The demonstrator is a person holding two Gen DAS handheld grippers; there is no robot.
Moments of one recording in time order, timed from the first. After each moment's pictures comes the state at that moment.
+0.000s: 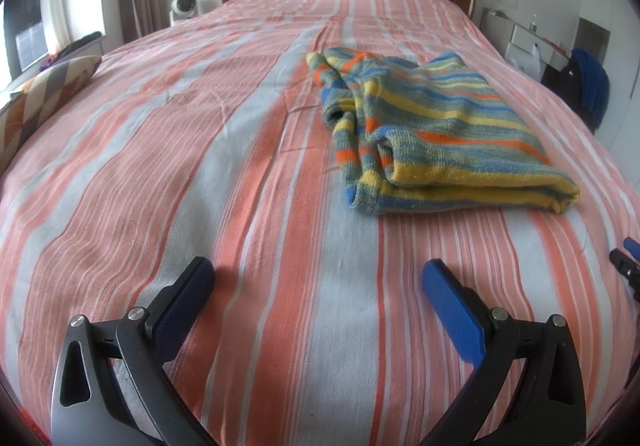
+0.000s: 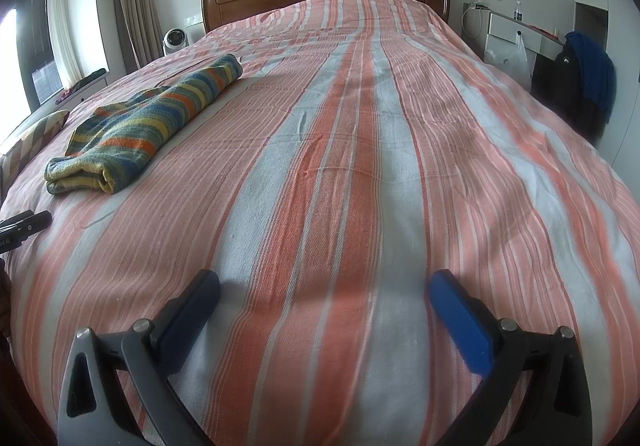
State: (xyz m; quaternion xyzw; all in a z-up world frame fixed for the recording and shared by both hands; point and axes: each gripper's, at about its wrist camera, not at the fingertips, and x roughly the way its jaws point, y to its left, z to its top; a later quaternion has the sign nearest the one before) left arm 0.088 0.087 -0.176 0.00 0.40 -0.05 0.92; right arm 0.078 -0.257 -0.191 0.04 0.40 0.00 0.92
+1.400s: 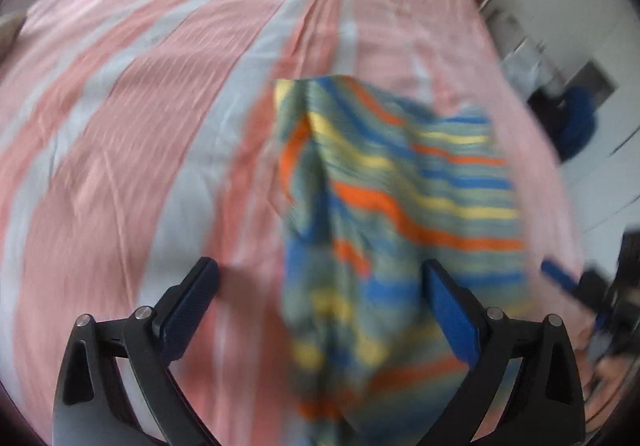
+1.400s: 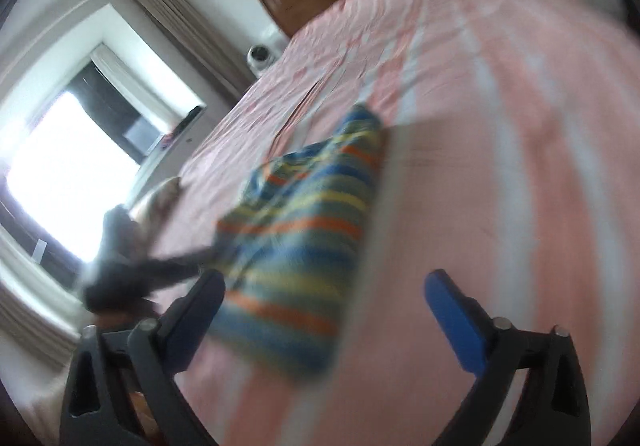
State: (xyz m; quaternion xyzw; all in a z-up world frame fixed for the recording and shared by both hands) left arm 0.273 0.088 -0.159 -0.10 0.52 -0.11 0.84; right arm 0.271 -0.214 -0.146 0.26 0.45 0.23 0.82
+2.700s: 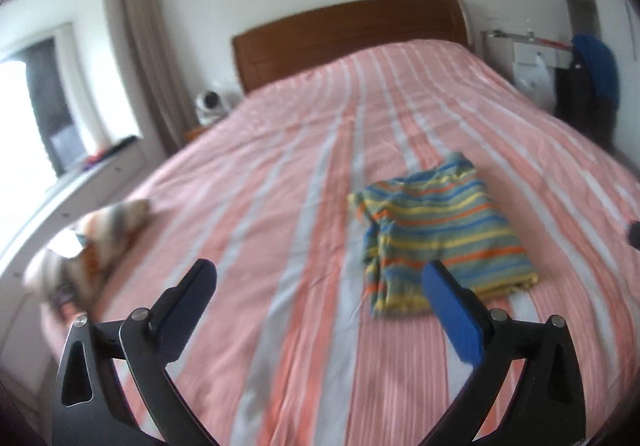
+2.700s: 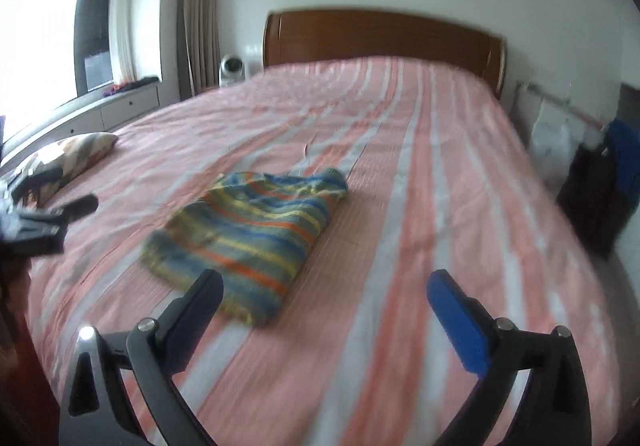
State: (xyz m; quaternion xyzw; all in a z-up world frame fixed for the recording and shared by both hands) left arm 0.112 0.022 -0.043 0.12 0.27 0.04 0.95; right arm 0.122 -0.213 -0.056 -0.04 0.29 0.07 0.95
